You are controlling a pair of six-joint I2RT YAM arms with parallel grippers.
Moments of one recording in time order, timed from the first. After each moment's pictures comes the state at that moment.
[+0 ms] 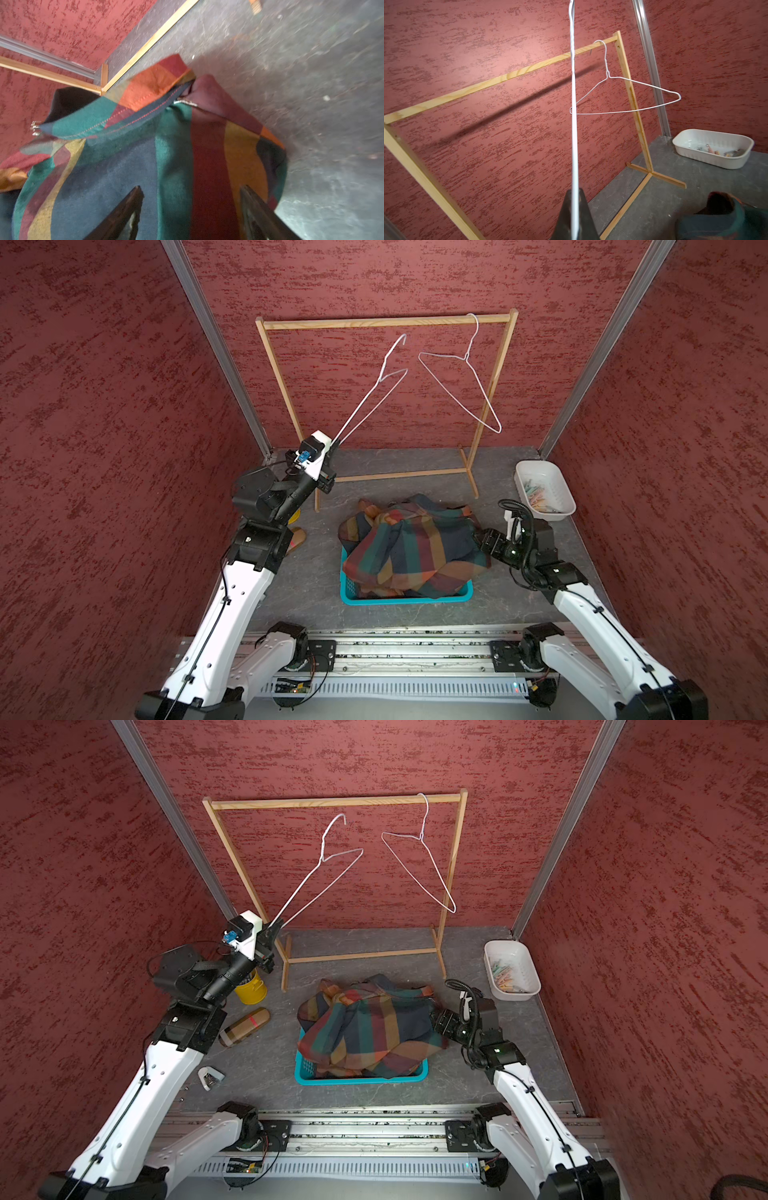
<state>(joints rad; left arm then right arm) -0.21 0.97 1.12 0.05 0.30 0.32 0.19 0.87 0.51 -0.31 -0.34 0.68</state>
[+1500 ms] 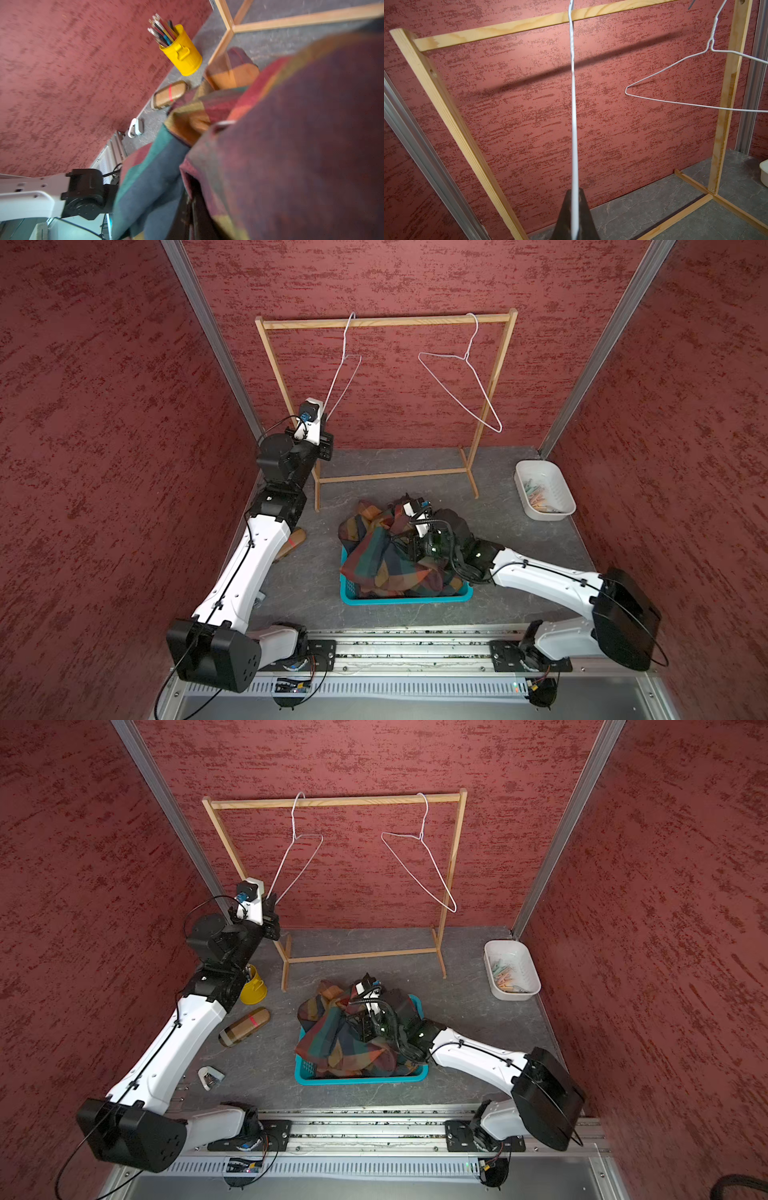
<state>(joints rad) -0.16 1.25 1.25 0.14 0.06 0.21 0.87 1.43 0.83 0.15 -0.26 0.59</state>
